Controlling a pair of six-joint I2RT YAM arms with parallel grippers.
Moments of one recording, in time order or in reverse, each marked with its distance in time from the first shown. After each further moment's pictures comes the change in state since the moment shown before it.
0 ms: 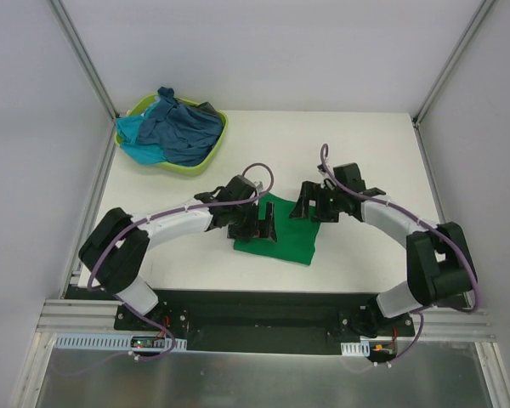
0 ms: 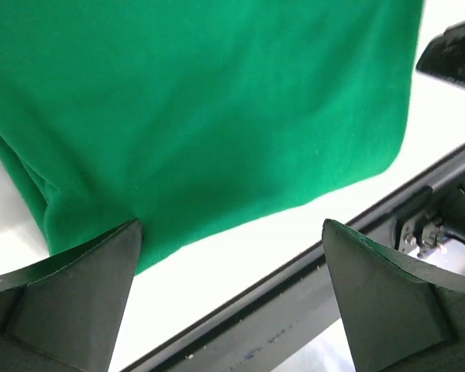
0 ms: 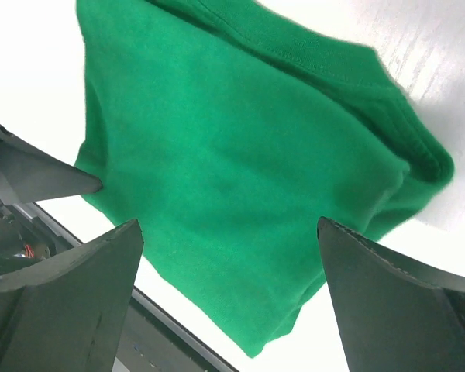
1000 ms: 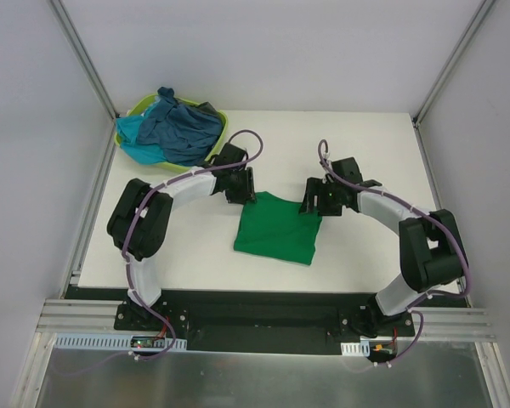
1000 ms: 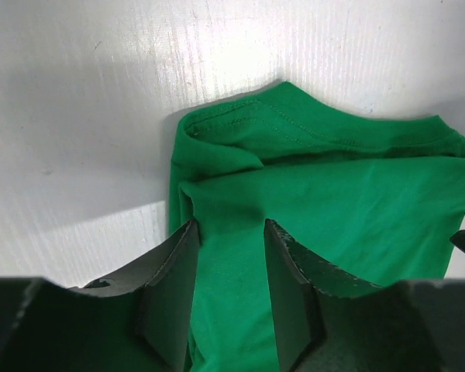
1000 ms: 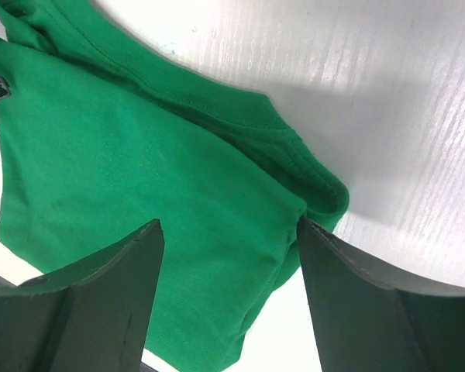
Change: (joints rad) left arm 0.196 0.253 0.282 -0.020 -0.098 0.091; right arm -0.019 0.068 0.080 -0.064 0.175 -0.064
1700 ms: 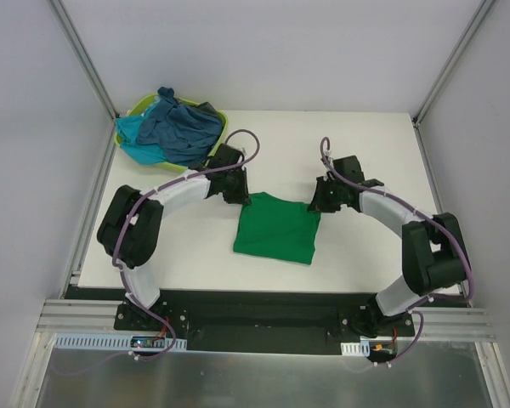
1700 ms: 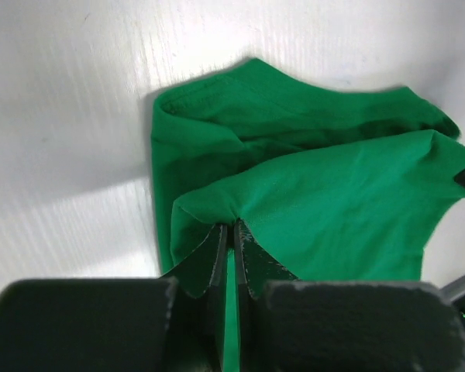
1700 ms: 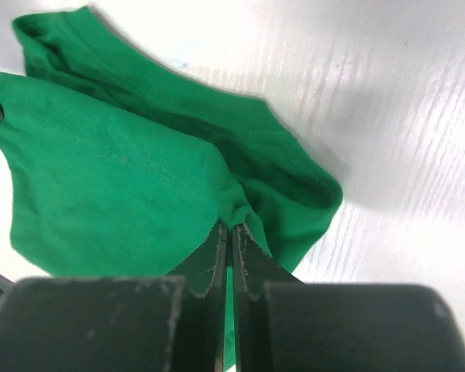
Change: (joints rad) left arm 0.000 -0.039 -0.032 0.005 0.030 0.008; right arm -0.001 0.013 0.027 0.001 0.003 0.006
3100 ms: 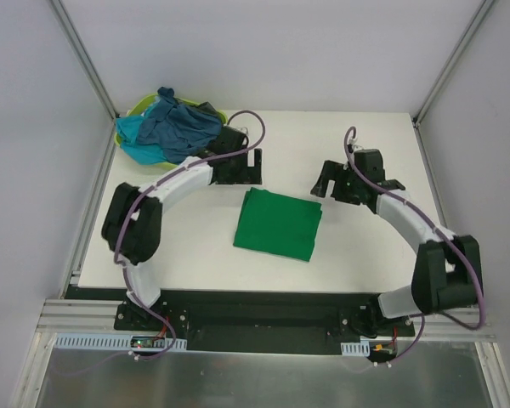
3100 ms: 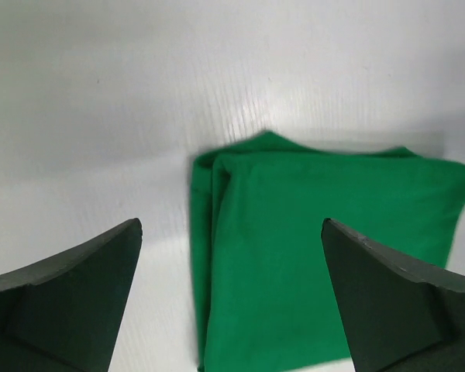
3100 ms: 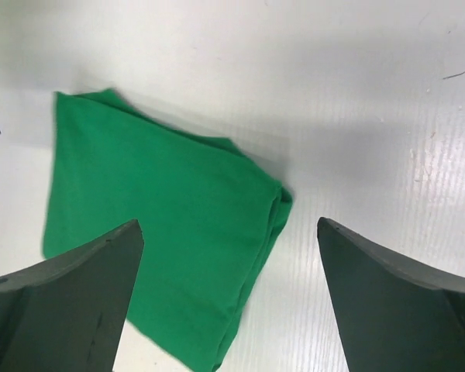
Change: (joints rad) left arm 0.000 0.058 0.215 -0.090 -0.167 0.133; right arm -0.101 -0.118 -0.003 0.013 0.065 0.030
